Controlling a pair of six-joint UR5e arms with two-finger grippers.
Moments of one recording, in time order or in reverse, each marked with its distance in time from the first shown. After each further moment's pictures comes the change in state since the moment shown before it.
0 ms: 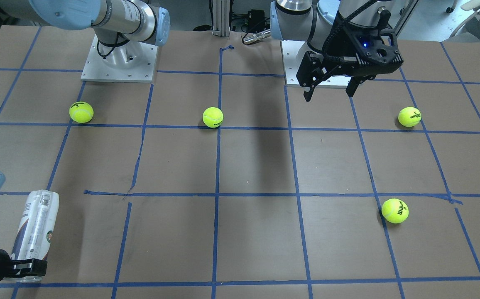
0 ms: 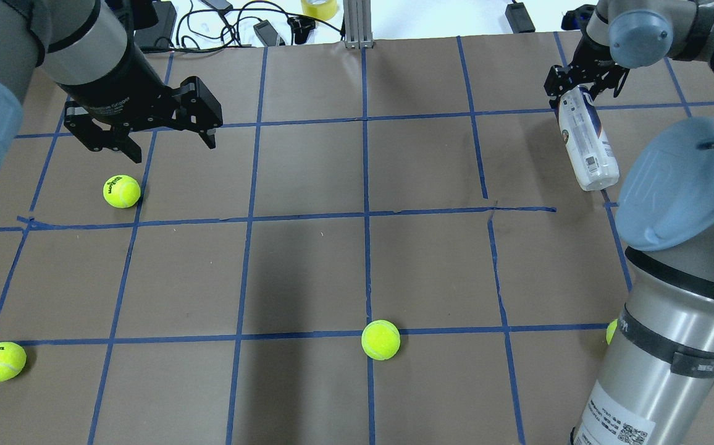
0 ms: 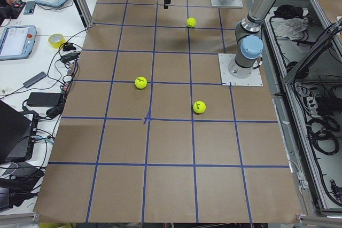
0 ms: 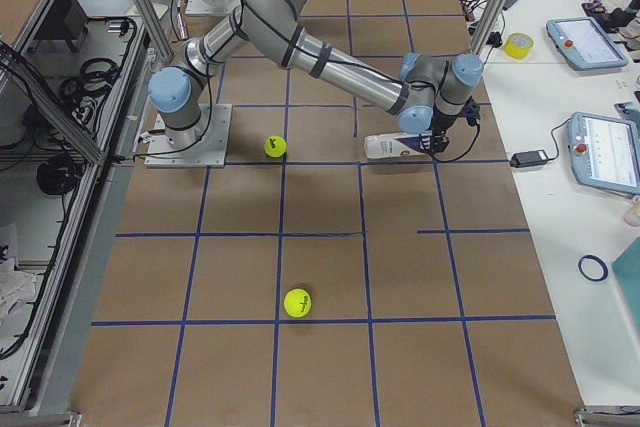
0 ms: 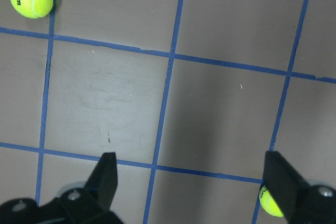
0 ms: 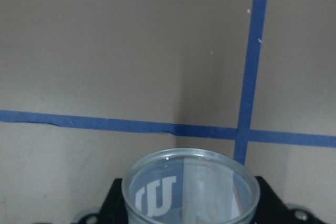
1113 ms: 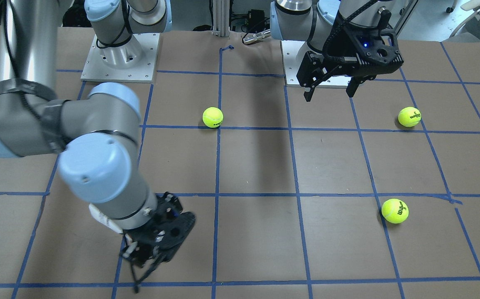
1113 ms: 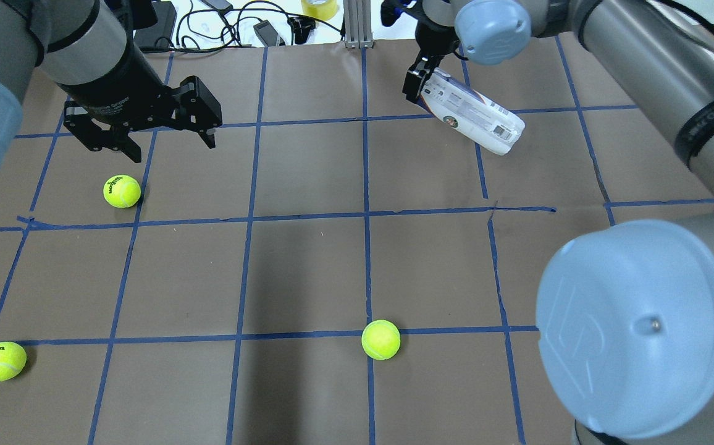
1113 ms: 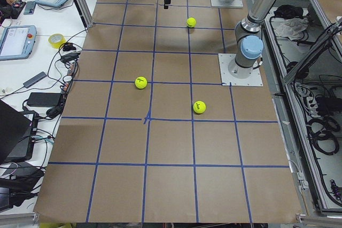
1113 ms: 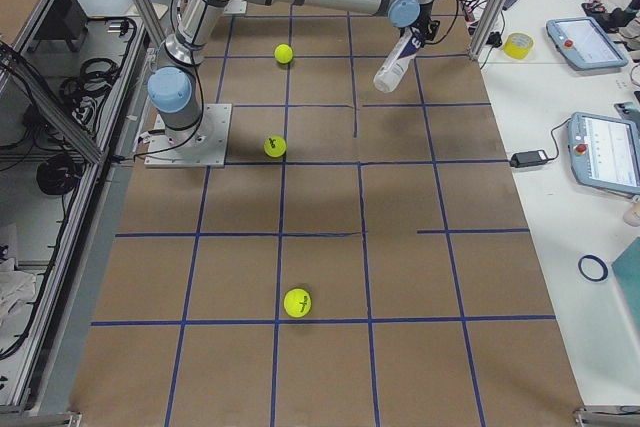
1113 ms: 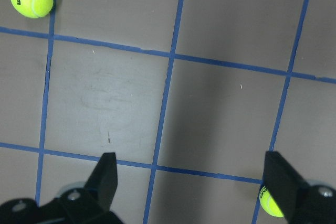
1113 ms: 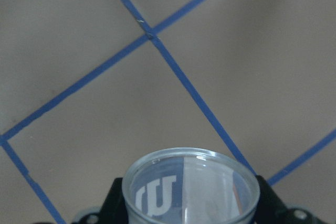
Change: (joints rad) left arm 0.001 0.000 0.000 0.001 0.000 0.000; right arm 0.427 -0.179 0.075 -0.022 0.089 -0.543
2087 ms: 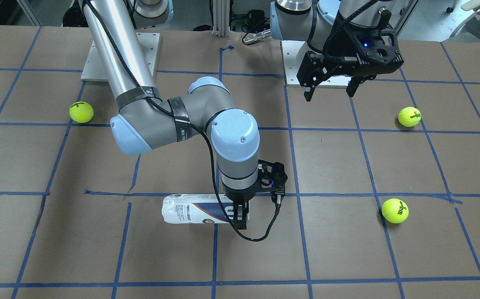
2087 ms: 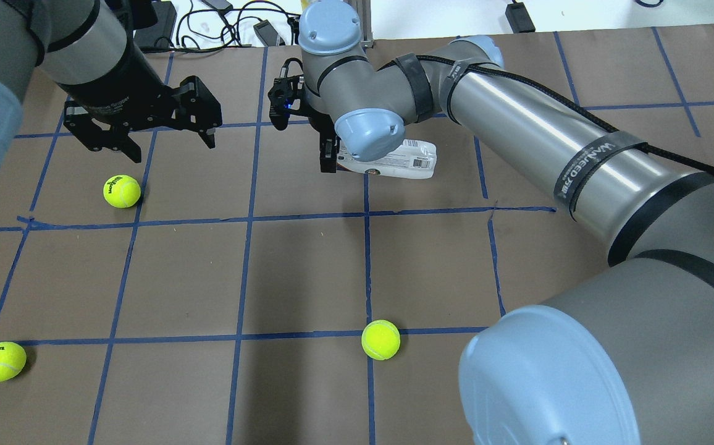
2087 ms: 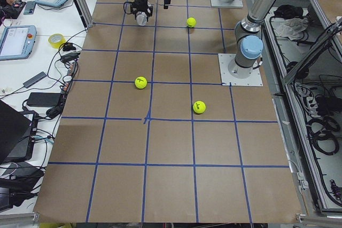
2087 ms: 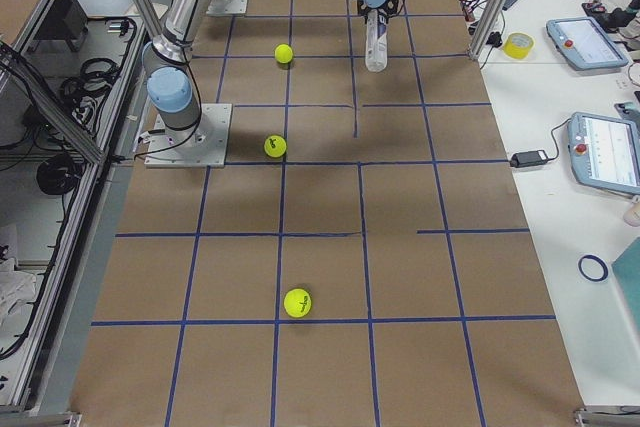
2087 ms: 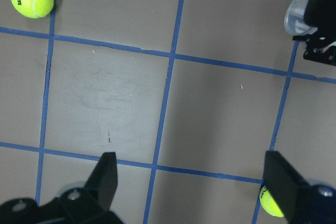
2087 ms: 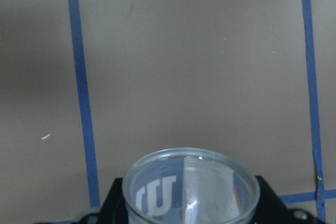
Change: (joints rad) left arm 0.001 0.000 0.000 -0.001 0.000 0.000; right arm 0.245 0.043 0.113 -0.175 -0.047 -0.154
